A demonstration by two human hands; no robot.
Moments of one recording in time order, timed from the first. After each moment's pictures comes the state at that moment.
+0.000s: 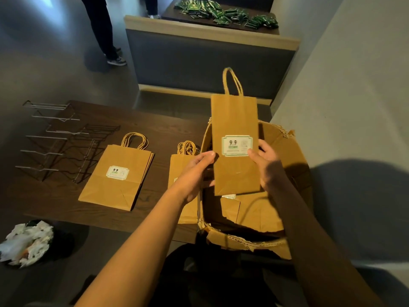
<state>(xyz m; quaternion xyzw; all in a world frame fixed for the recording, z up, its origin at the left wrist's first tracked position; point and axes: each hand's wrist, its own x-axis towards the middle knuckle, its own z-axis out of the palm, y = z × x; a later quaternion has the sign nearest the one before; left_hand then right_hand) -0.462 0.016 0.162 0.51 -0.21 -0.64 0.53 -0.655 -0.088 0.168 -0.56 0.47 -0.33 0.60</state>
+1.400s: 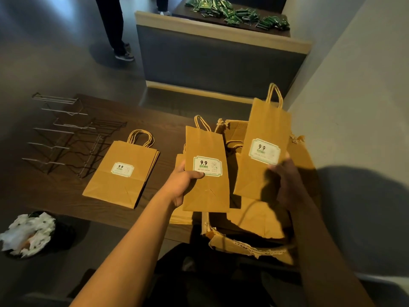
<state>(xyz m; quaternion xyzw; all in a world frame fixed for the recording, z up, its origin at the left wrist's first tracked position) -0.414 0.027 0.121 0.56 -0.18 -0.62 0.52 -0.679 -0.085 0.163 -0.46 0.46 -0.36 0.67</state>
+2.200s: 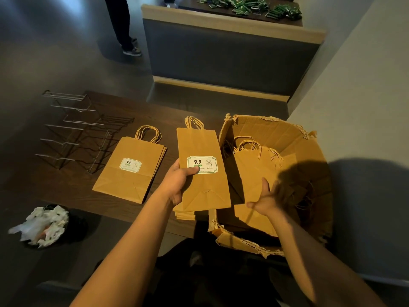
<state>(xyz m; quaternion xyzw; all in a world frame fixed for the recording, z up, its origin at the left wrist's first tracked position) -0.401 0.039 0.121 0.56 -0.09 -0.60 0.56 -0.673 -0.089 0.011 -0.67 0.67 0.18 0.24</state>
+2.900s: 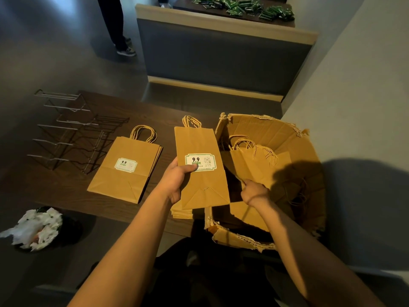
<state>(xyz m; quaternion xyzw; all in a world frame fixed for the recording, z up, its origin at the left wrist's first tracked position) -0.405 0.038 0.122 0.55 -0.08 -0.61 0.56 -0.638 -0.080 0.042 -0.70 0.64 0.14 0.27</state>
